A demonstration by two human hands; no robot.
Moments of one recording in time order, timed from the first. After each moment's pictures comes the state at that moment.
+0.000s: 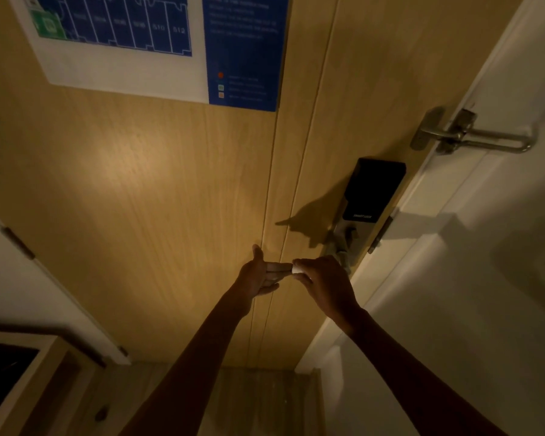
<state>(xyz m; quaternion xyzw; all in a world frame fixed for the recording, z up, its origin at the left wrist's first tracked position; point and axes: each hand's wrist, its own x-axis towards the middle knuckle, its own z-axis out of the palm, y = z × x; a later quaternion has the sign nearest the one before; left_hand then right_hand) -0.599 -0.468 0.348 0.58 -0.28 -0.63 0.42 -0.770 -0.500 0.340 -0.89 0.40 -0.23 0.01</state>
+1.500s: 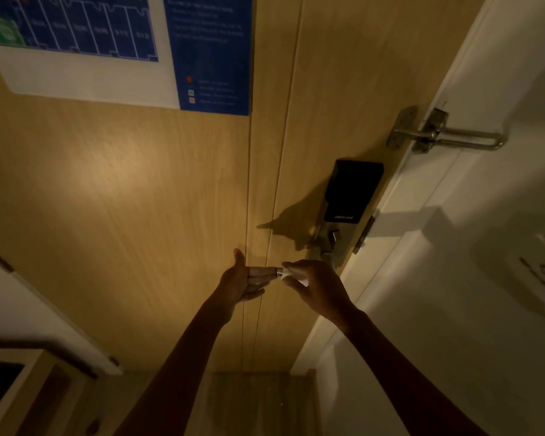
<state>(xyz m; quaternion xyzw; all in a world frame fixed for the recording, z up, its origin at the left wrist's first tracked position) -0.605 -0.467 0.345 0.58 -0.30 -0.63 0.42 -0.798 -0.507 0.330 -0.86 0.41 -0.27 0.13</state>
